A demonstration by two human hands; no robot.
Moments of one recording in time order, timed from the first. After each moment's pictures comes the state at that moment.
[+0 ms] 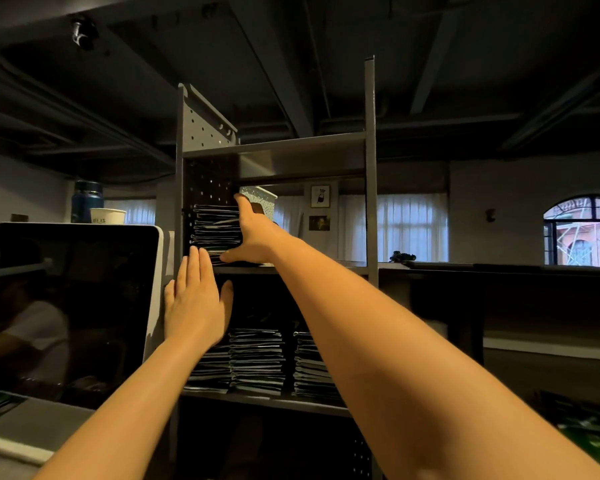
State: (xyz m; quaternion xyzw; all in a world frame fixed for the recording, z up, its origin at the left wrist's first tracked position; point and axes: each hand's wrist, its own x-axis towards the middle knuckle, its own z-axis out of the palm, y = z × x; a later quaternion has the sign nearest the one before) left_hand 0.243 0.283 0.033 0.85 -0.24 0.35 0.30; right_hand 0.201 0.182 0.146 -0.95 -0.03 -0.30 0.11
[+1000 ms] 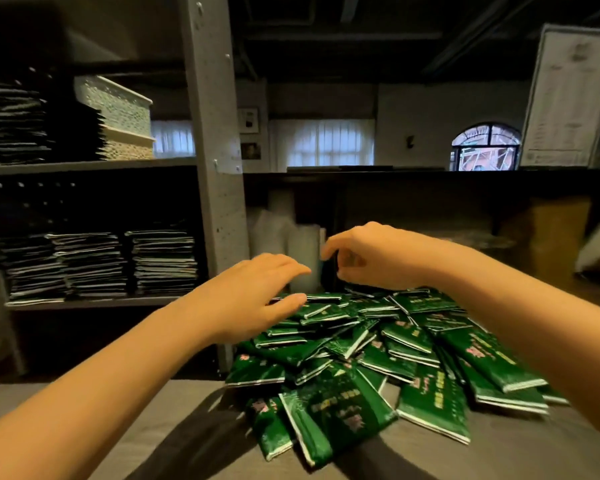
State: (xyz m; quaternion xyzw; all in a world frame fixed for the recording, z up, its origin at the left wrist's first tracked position) left_hand 0.032 0.160 -0.017 0.72 -0.67 0.16 0.09; right_hand -0.109 0.016 0.025 -0.98 0.14 -0.12 -0.07
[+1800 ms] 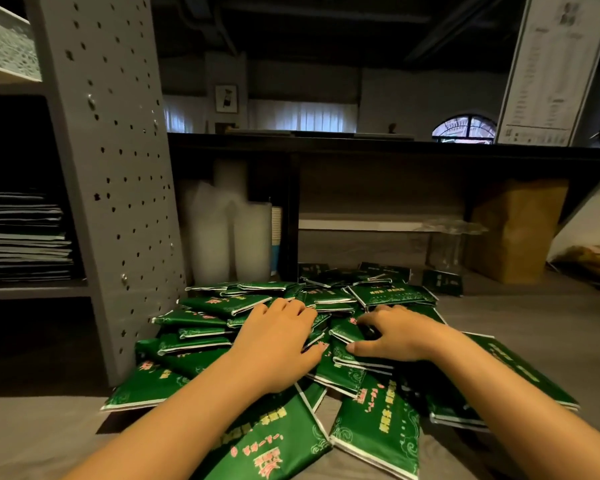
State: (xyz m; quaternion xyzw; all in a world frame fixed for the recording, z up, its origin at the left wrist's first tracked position) left_hand -0.007 0.012 -0.120 0.77 -0.62 0.15 0.03; right_hand -0.142 -0.138 -0.112 -0.95 0.32 0.05 0.03
